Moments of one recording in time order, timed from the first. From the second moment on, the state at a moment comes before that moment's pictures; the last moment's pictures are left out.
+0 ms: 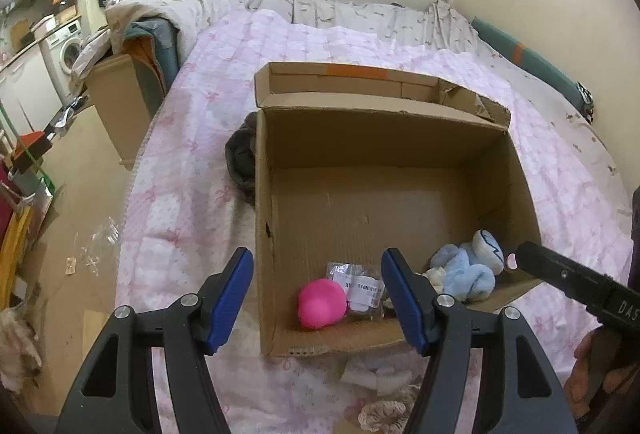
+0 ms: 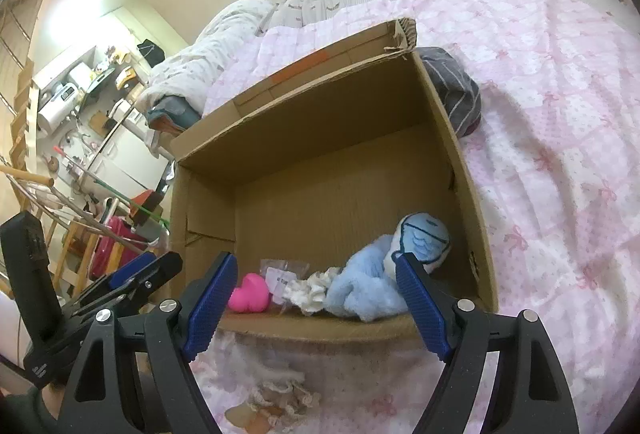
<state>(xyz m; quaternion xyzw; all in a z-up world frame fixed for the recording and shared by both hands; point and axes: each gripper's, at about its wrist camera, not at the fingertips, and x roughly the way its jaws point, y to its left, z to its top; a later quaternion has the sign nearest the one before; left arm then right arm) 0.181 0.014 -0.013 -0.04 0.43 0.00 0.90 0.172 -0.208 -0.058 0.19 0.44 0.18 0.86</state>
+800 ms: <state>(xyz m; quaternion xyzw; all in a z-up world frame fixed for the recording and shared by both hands) 0.083 0.042 -0.012 -0.07 0.47 0.03 0.88 0.087 -0.205 -0.040 0.16 0.45 0.18 0.86</state>
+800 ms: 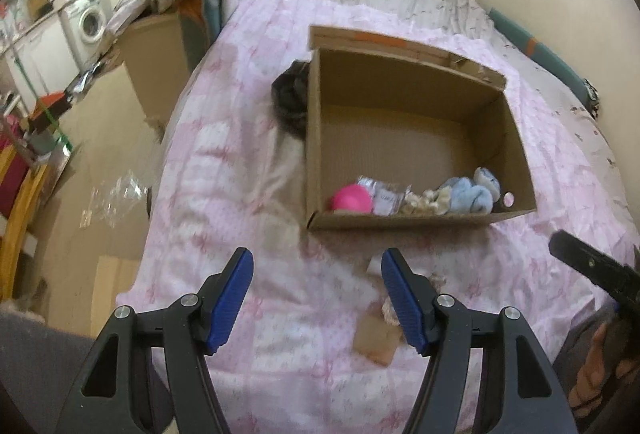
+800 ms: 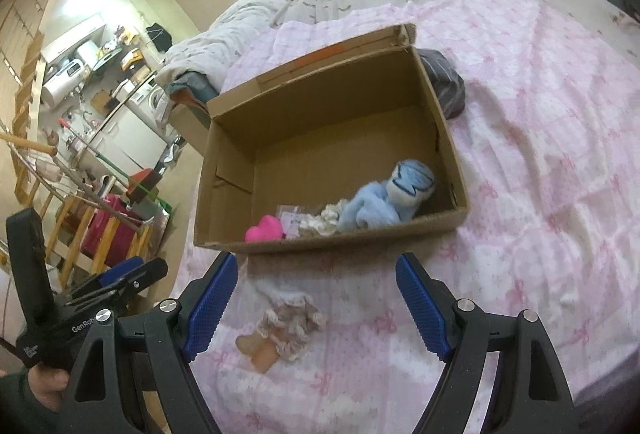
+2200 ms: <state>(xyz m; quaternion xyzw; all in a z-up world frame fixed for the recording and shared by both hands) 0.093 -0.018 -0.120 -0.06 0.62 -0.06 0.78 0.094 -0.186 -0.112 0.17 0.57 0.13 0.79</state>
